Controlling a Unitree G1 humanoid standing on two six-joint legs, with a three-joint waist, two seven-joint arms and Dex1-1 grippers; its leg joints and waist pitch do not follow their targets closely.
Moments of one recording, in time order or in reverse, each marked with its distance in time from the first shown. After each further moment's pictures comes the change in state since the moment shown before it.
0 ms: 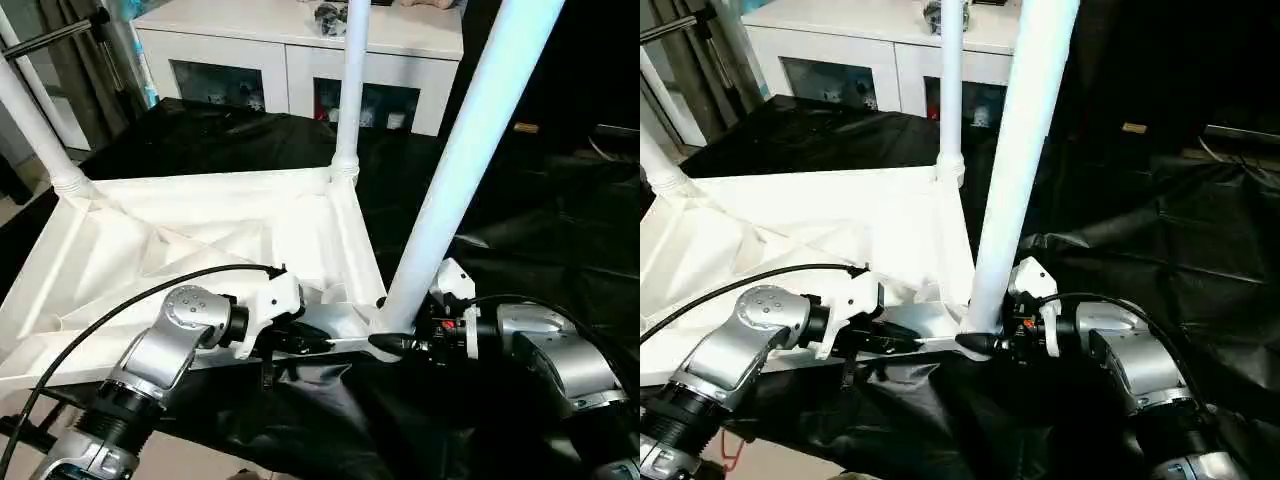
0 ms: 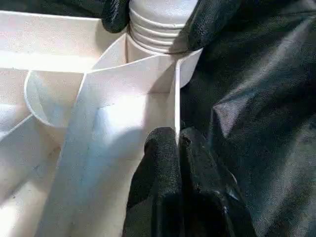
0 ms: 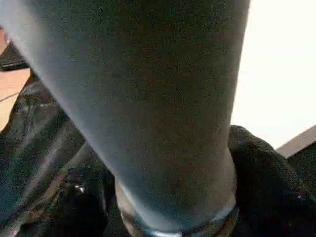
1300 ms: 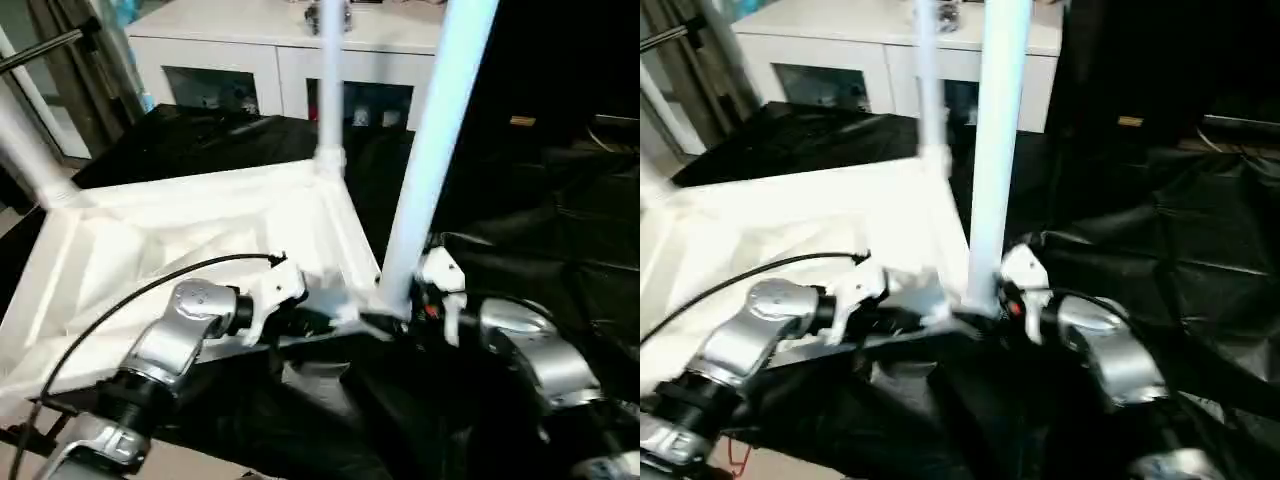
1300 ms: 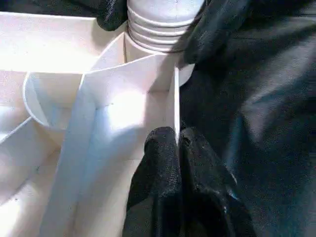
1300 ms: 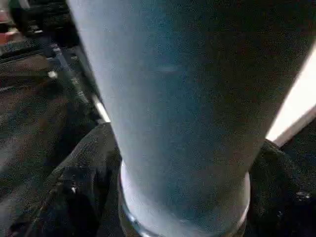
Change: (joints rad) left arm -0.054 -0.002 0.000 0.096 -0.008 -0.038 0.003; right arm -0.027 0.020 0.007 0.025 -0.048 -0.054 -0.079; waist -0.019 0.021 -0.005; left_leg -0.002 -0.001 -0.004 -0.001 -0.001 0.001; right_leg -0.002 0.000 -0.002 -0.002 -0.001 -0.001
